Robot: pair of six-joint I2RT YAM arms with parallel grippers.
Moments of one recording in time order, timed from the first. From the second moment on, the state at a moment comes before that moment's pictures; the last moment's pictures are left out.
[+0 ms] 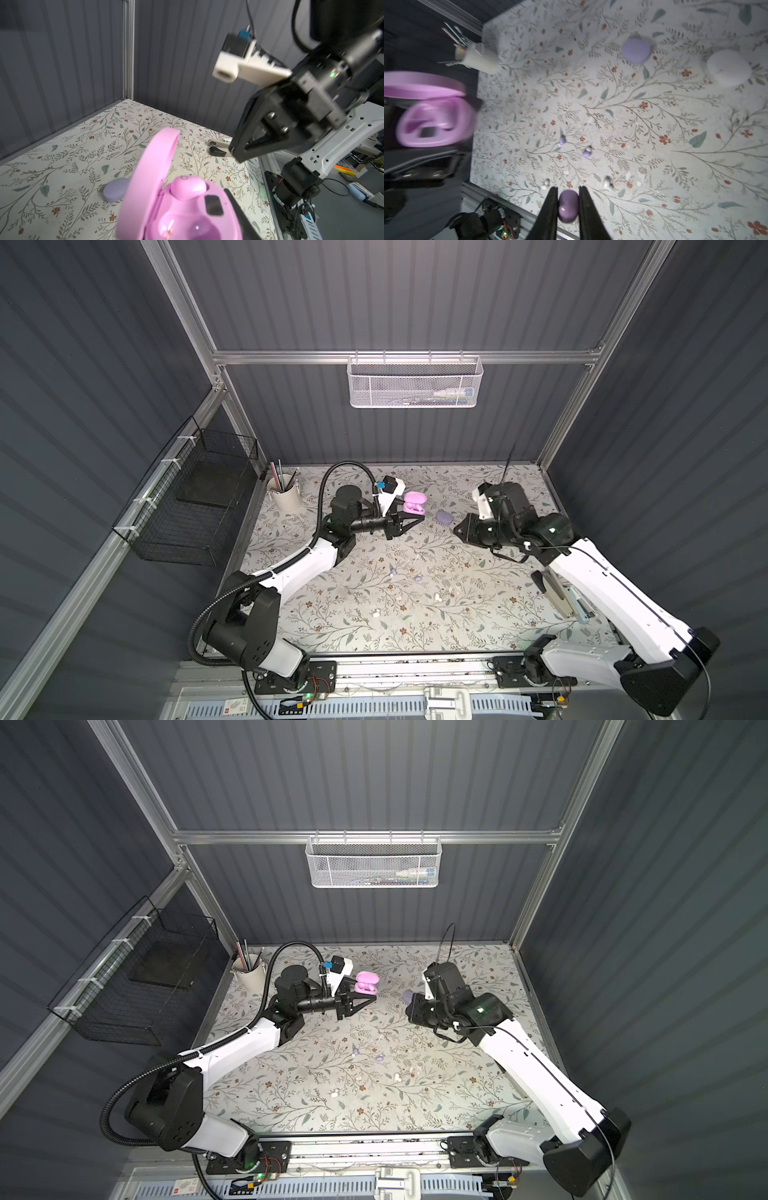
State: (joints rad) left arm -0.54 1.51 0.98 0.45 0.87 -0.14; right arm 0.57 1.20 1.34 -0.89 -0.13 0.70
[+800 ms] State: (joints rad) left arm -0.66 1.62 1.07 0.70 0.87 -0.27; right arm 0.57 1.31 1.58 -0.76 -0.33 0.78
